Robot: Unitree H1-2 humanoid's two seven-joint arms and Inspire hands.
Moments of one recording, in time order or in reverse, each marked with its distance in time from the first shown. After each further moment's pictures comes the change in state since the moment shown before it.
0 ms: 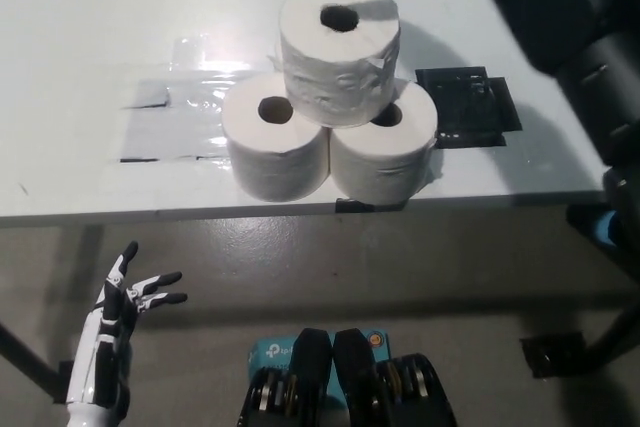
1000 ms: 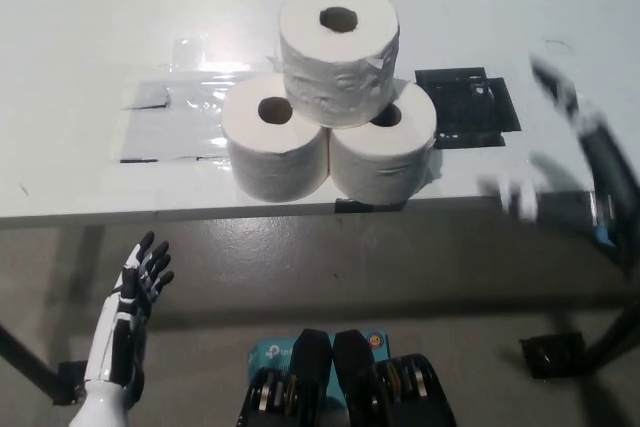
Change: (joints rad) left_arm -0.063 -0.005 -0.009 0.096 -0.004 0.018 0.000; right_arm 1.196 0.068 -0.413 -1.072 0.129 0.025 -0.056
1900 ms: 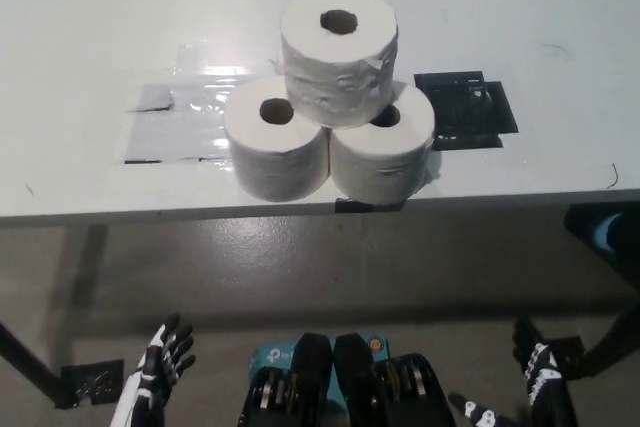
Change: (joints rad) left_arm 0.172 -0.003 -0.060 -0.019 -0.003 -0.002 -0.033; right_arm 0.381 0.256 0.016 0.400 0.187 -0.387 -0.222
